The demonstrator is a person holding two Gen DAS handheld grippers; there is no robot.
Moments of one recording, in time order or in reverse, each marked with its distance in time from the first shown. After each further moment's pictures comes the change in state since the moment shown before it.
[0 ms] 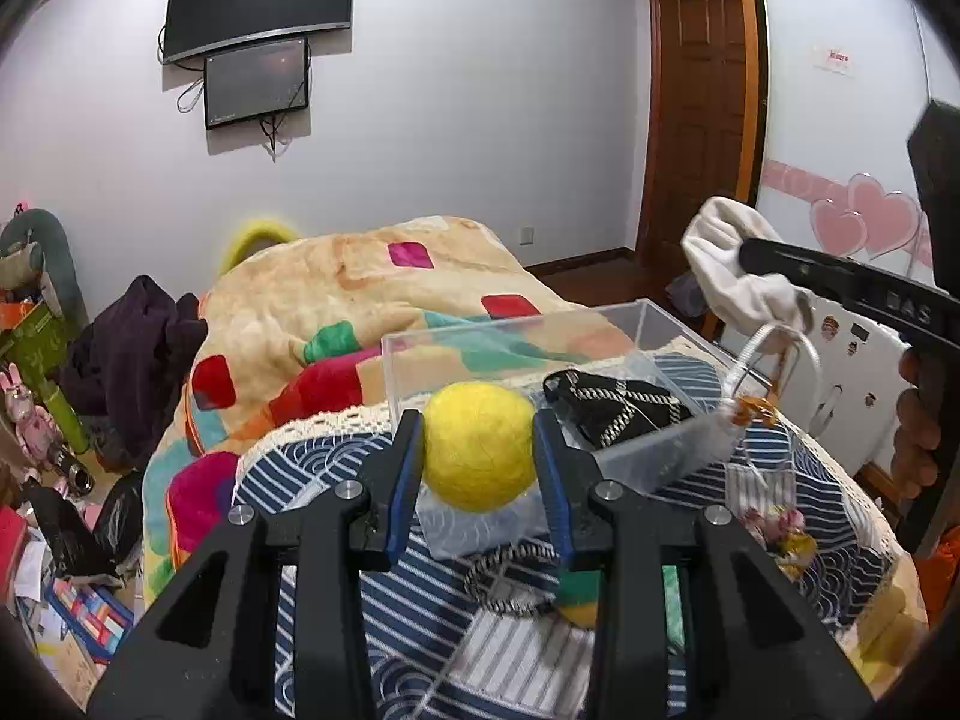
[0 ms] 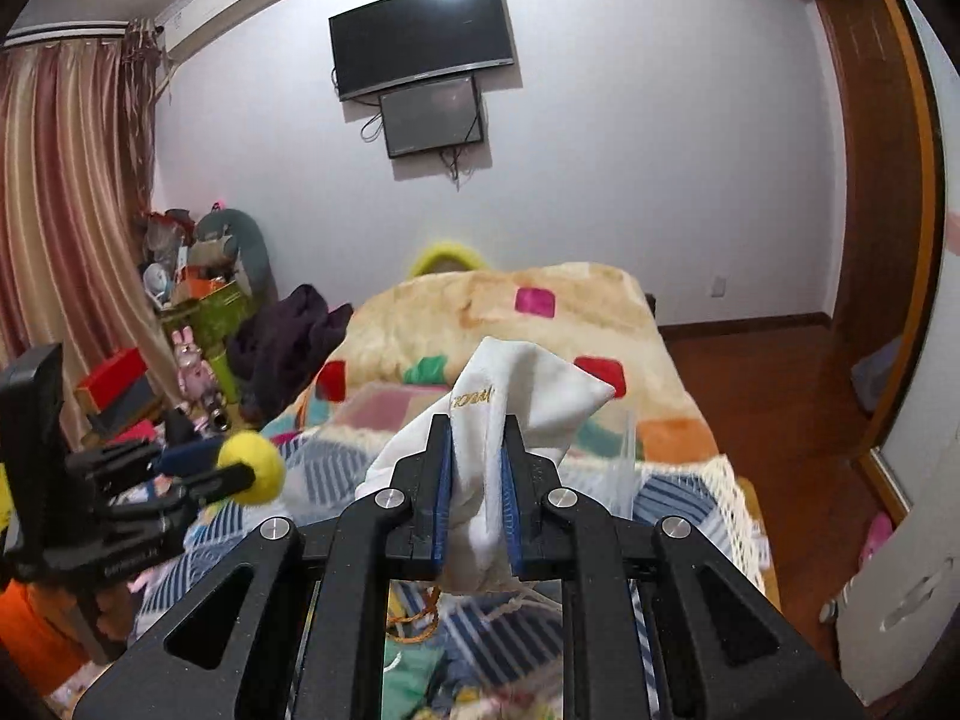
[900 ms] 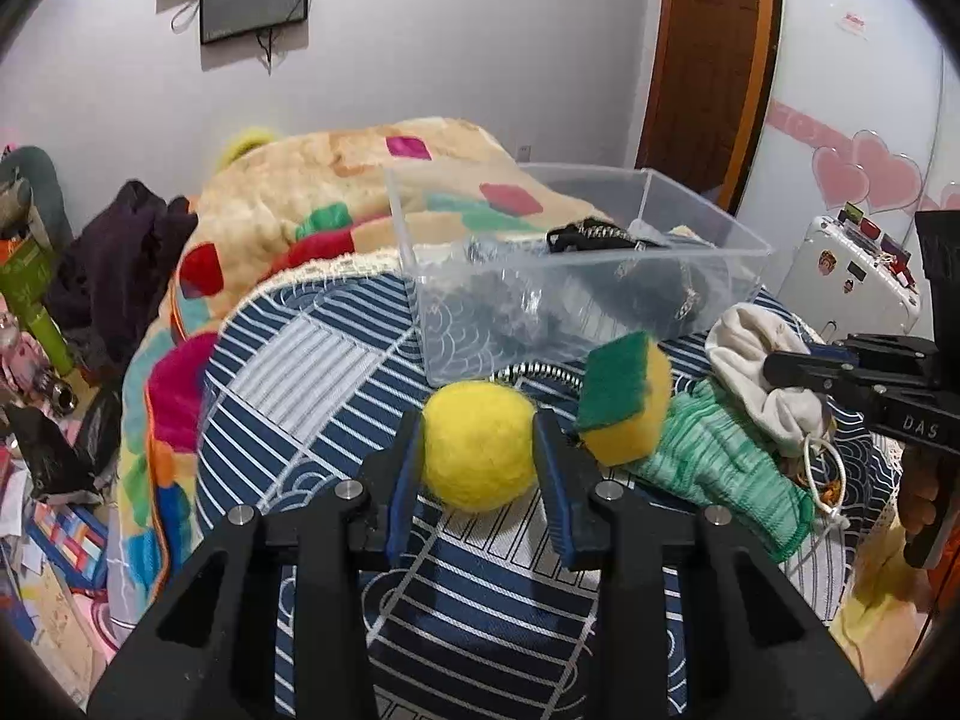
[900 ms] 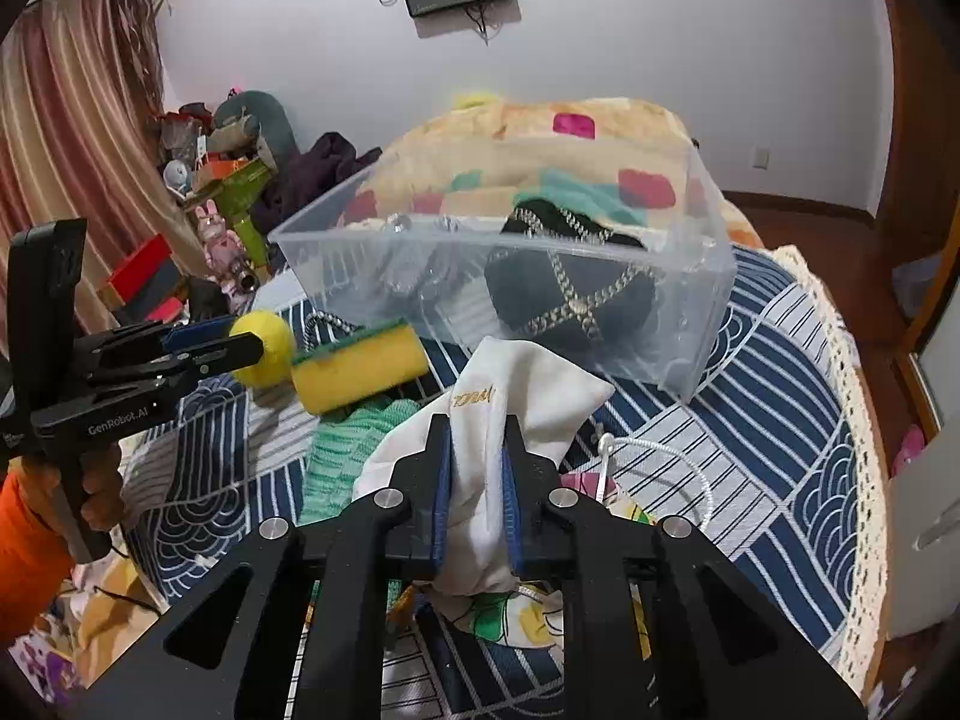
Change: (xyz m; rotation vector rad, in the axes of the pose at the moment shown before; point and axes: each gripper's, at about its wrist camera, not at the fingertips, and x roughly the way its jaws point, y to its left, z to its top) left arm 0.000 0.007 -0.071 -0.030 0.179 -0.025; right arm 0.012 0.001 -0.093 0.018 0.324 0.112
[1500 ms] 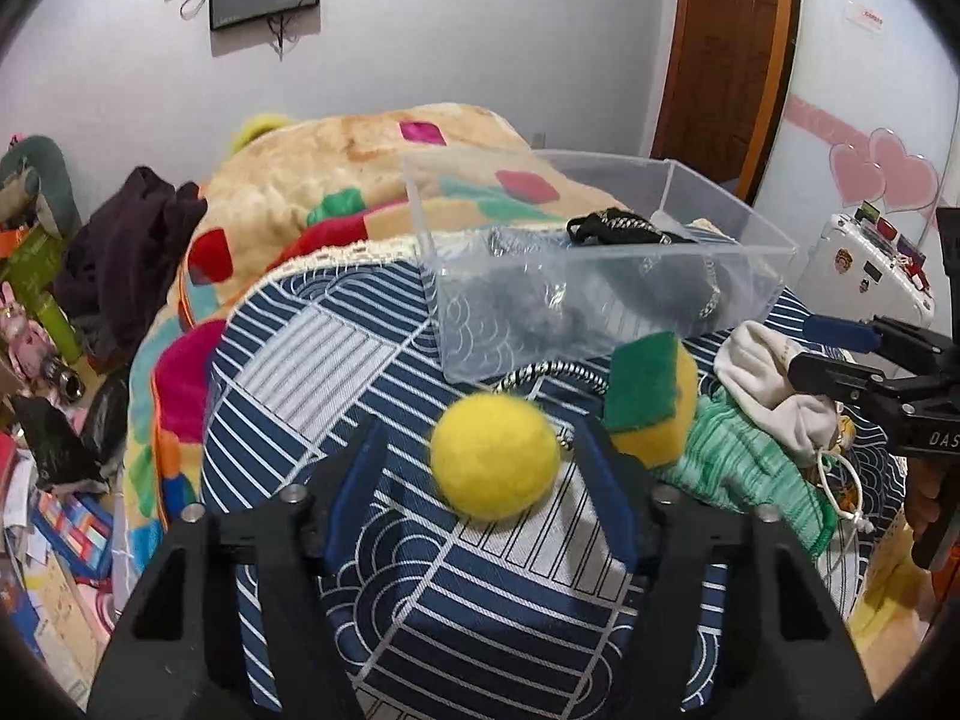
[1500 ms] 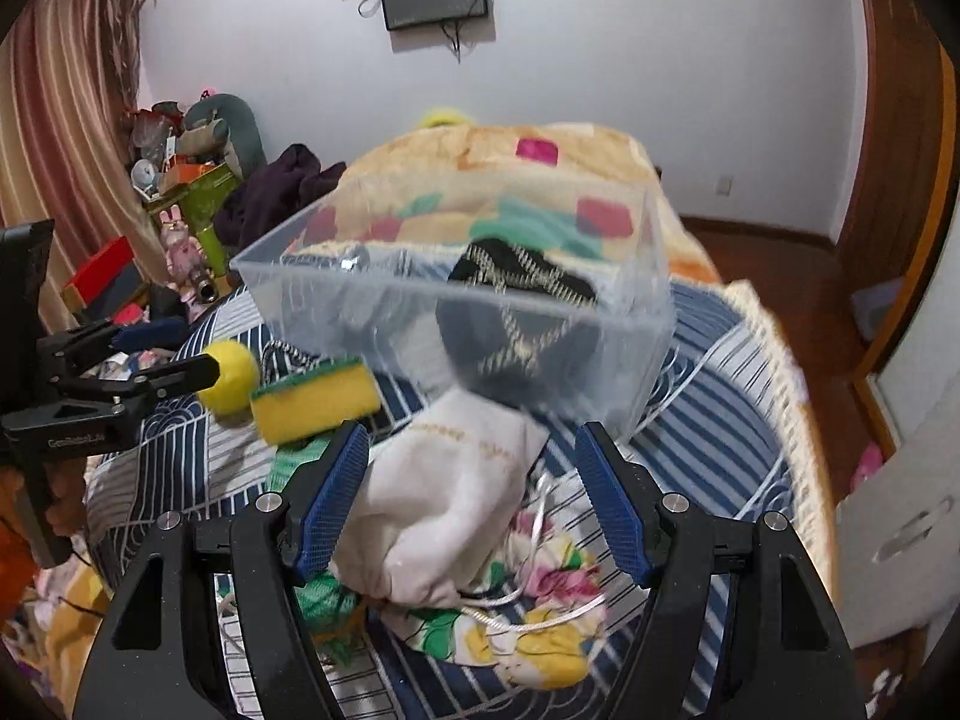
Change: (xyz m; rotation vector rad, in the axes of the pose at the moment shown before) left arm 0.017 0.007 0.000 -0.032 0.056 0.021; right arm 0.005 -0.007 0.011 -0.015 -0.014 -0.104
